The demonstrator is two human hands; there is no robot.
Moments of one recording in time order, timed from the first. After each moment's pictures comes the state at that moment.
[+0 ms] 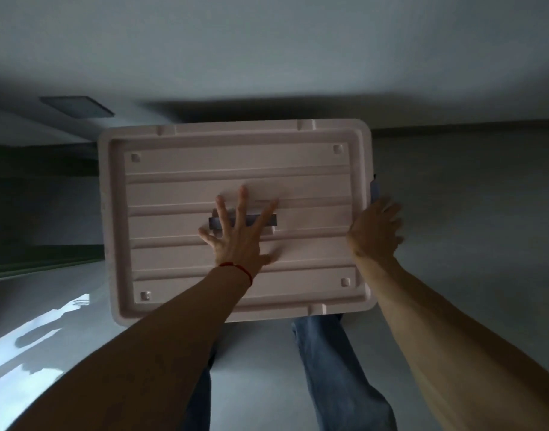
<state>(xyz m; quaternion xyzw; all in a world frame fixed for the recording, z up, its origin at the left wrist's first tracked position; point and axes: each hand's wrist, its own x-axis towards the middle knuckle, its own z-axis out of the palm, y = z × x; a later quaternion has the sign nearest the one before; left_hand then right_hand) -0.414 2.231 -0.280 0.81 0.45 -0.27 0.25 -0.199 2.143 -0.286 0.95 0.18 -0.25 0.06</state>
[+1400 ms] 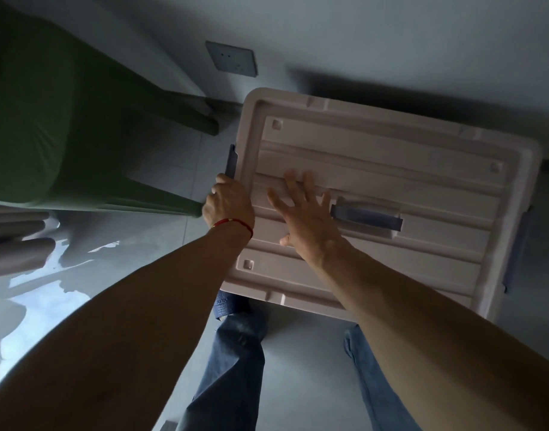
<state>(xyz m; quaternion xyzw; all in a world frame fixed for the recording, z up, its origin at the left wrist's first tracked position) -0.590 2.332 -0.278 0.57 0.78 -0.17 0.21 -0.461 2.272 -0.291 0.61 0.70 -0.33 0.15</state>
